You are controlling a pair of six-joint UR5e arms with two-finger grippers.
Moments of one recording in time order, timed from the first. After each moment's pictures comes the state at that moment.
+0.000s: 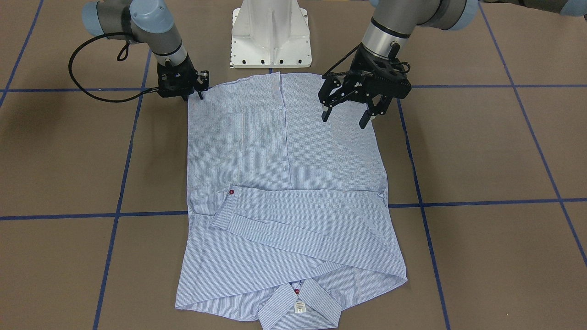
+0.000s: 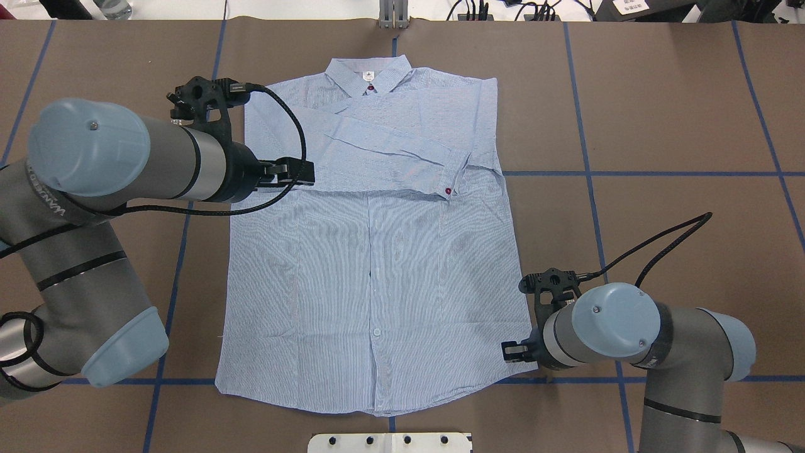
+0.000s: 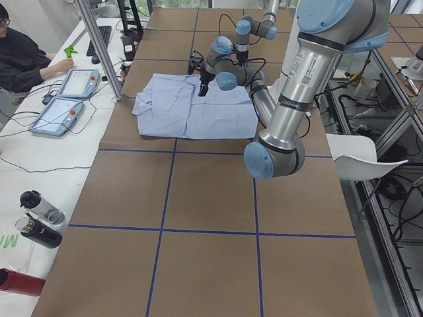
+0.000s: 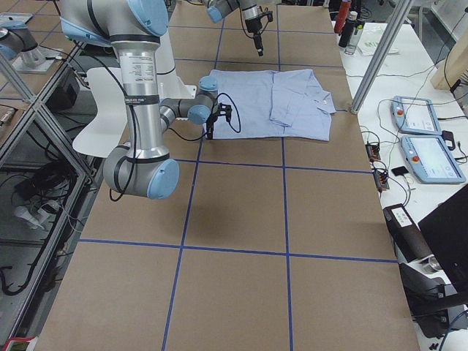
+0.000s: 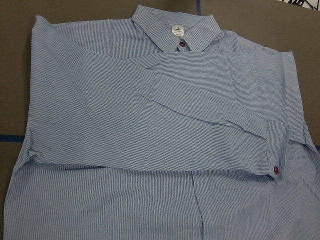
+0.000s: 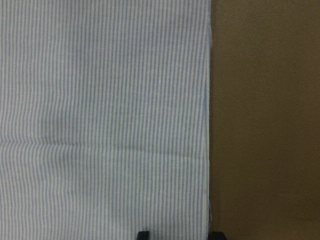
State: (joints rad) left arm -0.64 -2.01 -2.00 -1.83 -1.77 -1.24; right arm 0.29 -1.43 1.98 -1.34 1.83 1.29
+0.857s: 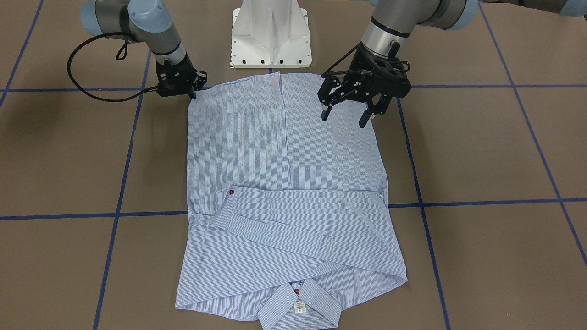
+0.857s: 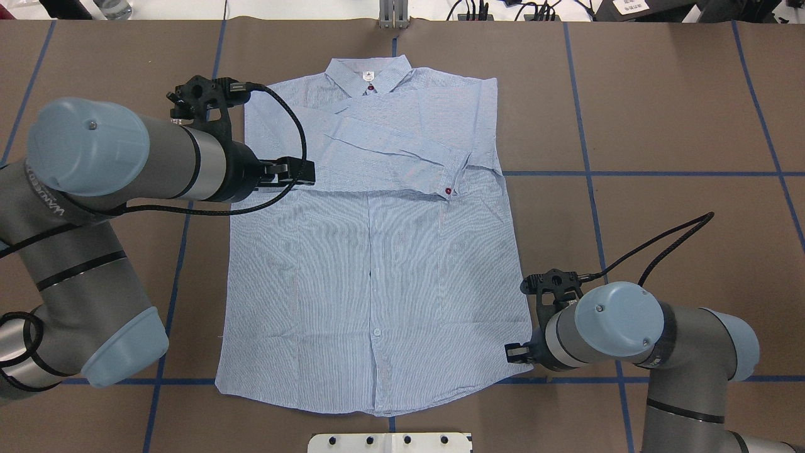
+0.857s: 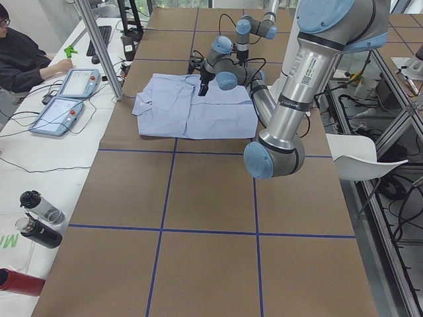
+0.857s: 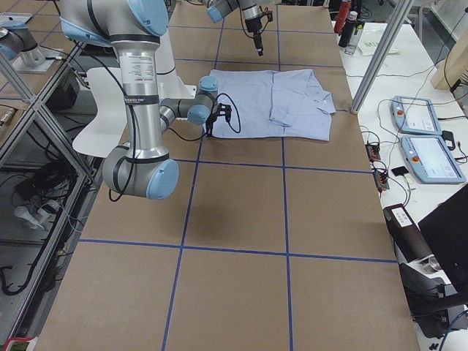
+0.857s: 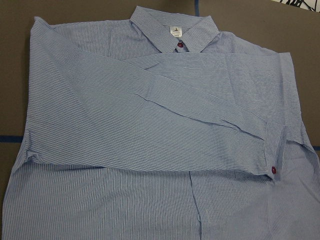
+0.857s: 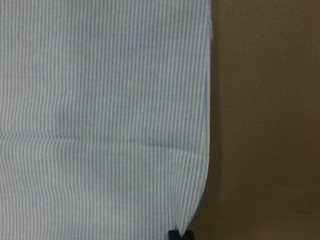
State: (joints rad) left arm -0.64 -2.01 -2.00 -1.83 -1.77 -1.24; right arm 0.30 -1.43 1.99 -1.34 1.84 1.29
